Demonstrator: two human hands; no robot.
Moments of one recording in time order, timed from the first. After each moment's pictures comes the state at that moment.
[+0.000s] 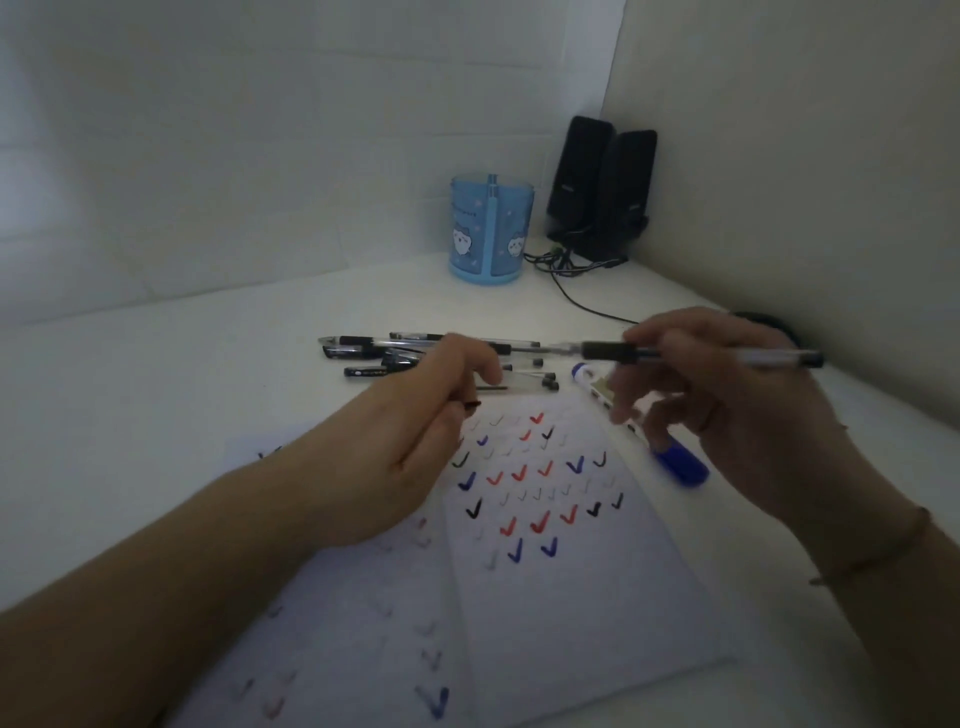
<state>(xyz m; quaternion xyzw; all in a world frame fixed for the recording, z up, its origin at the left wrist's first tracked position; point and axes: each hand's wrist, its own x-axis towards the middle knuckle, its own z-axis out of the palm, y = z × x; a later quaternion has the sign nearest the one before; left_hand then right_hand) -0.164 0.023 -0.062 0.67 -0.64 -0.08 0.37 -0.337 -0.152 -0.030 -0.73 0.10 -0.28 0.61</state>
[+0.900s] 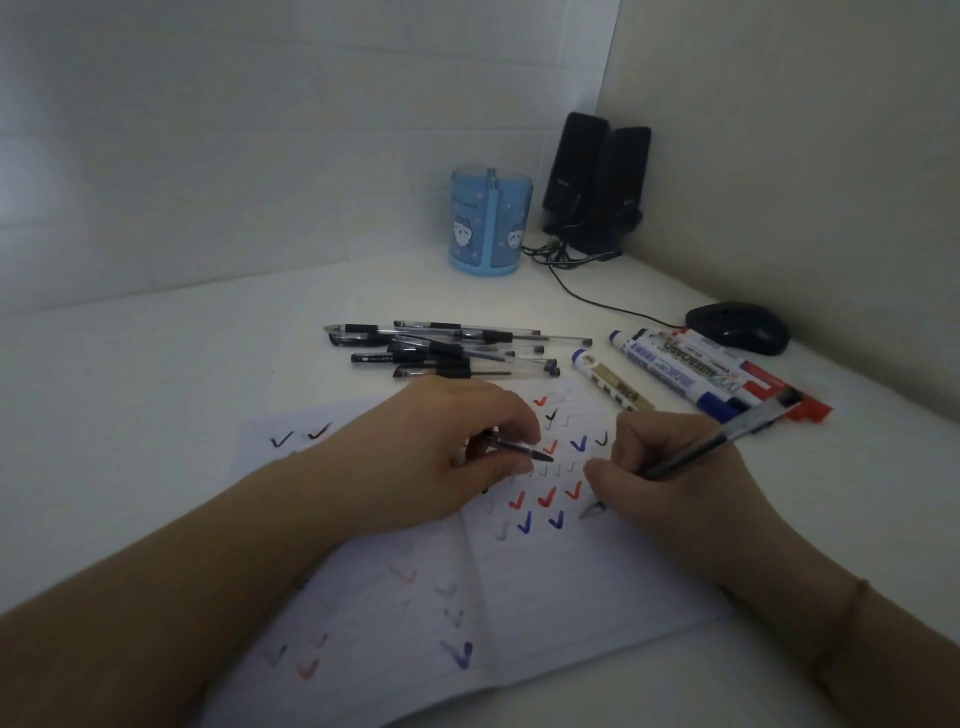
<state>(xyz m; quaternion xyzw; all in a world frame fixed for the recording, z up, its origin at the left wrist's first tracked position) -0.167 0.016 -0.070 0.64 -0.70 -0.03 0.30 -0.344 -0.112 -0.079 -0.86 0.24 -0.28 0.37</state>
